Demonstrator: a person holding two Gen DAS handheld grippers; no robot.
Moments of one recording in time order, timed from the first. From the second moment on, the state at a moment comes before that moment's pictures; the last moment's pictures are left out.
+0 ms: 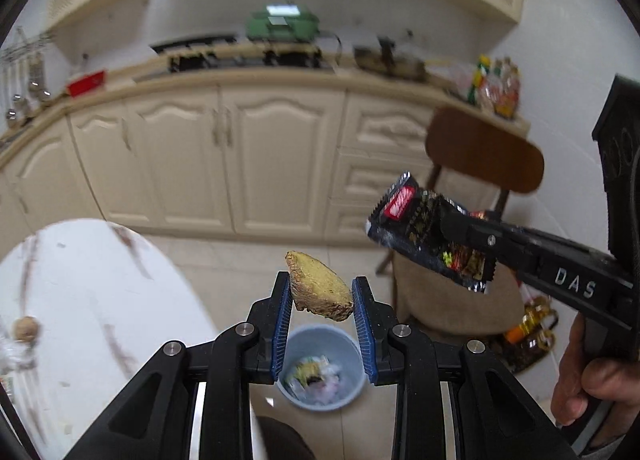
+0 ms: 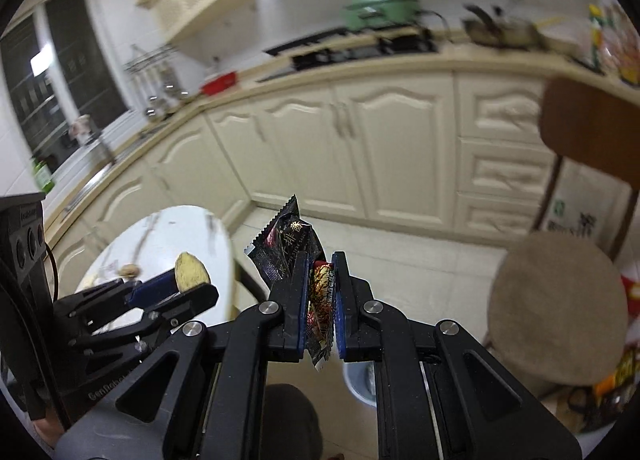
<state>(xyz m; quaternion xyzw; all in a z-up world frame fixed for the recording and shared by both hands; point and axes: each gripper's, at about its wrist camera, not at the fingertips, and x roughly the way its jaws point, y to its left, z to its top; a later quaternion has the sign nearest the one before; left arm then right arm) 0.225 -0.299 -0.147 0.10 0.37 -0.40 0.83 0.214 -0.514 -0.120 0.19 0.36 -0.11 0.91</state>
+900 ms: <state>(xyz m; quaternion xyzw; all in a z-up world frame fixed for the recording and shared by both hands) 0.337 -0.494 -0.274 0.22 0.50 -0.34 0.77 0.226 -0.635 -0.350 0.36 0.49 -0.17 0.78</state>
